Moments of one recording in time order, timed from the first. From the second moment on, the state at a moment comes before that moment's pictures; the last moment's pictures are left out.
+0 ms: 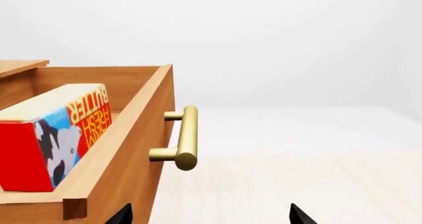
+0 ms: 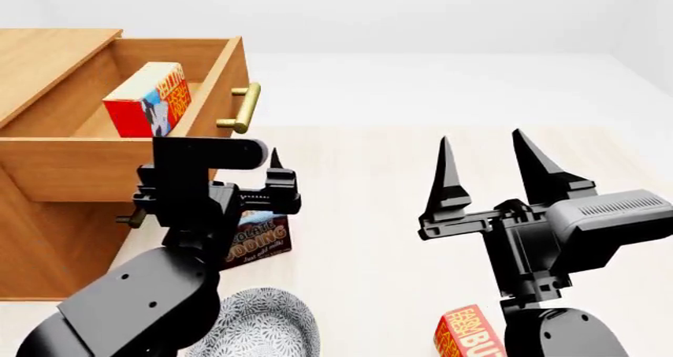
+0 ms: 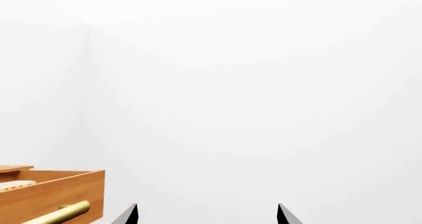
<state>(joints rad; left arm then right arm) -0.58 -0.29 0.24 0.54 -0.69 -0.97 -0.60 0.25 0.43 -0.22 -0.39 0.45 0.01 0.19</state>
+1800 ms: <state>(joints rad) -0.65 -0.26 0.25 0.42 -0.58 -1.00 -0.84 0.25 0.44 -0.23 -0.39 0.46 0.00 0.20</state>
